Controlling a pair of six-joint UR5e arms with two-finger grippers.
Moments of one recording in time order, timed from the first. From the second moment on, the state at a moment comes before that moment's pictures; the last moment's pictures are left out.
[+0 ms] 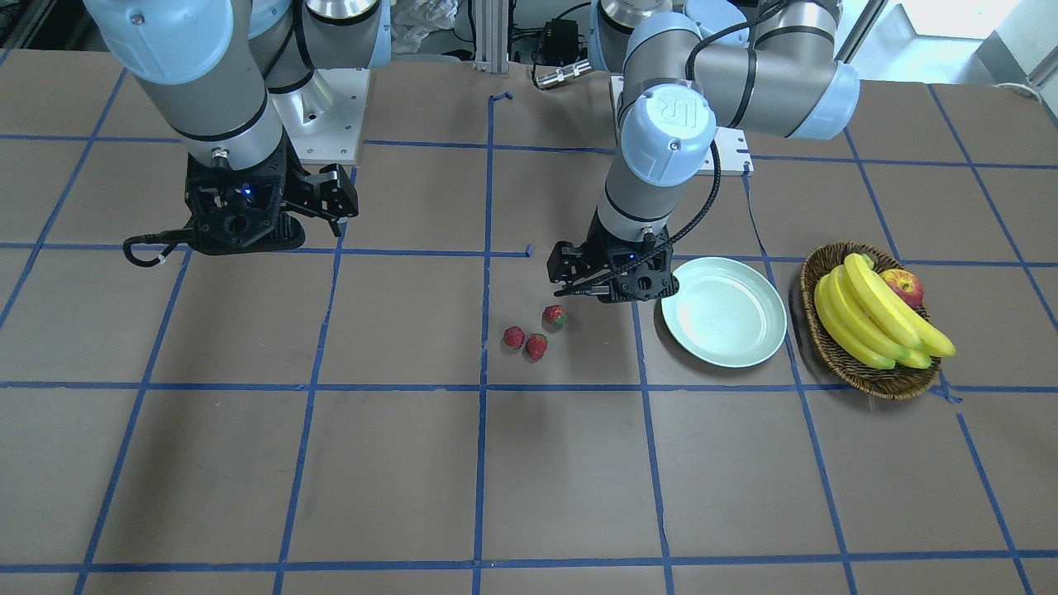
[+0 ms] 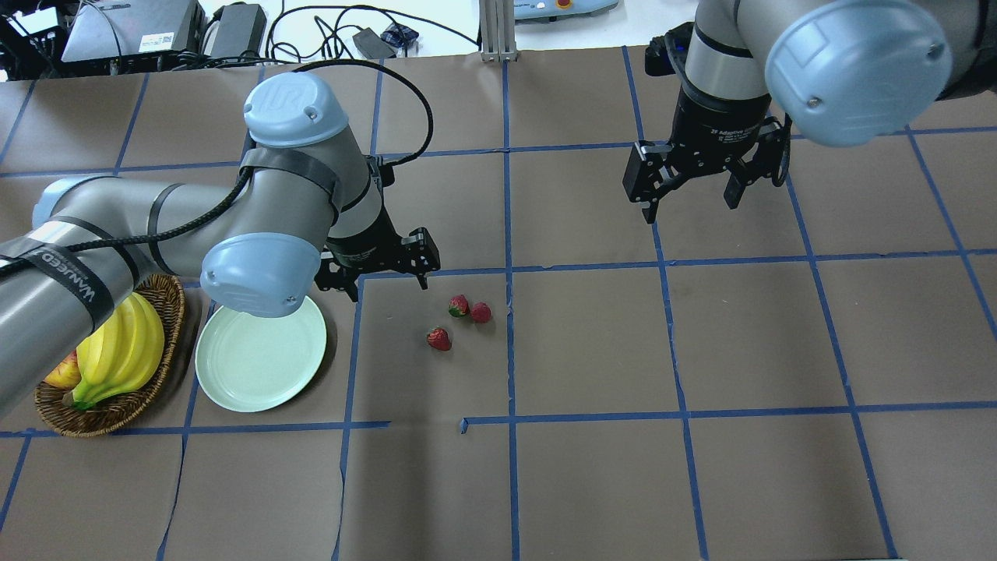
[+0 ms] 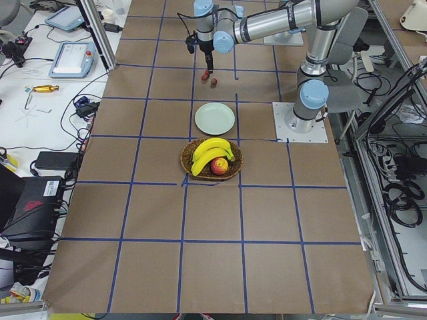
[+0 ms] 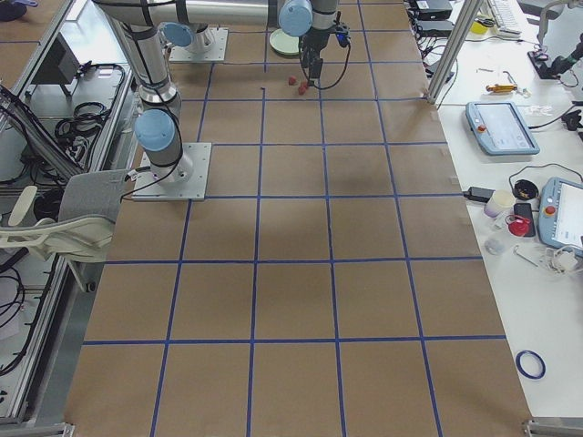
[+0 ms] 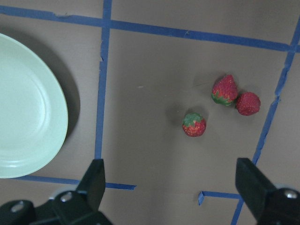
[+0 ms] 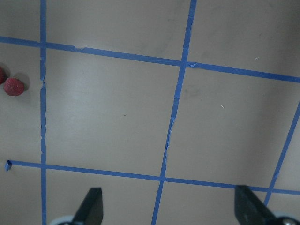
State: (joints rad) left arm -1.74 -1.73 -1.89 -1.18 1.53 -0.31; right arm 1.65 -1.47 1.55 -1.52 -1.59 -0.06
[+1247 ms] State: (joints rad) left arm -1.78 -1.87 -1.92 -1.15 1.52 -0.38; right arm 1.62 -1.46 1.54 -1.48 -1.58 -0.06
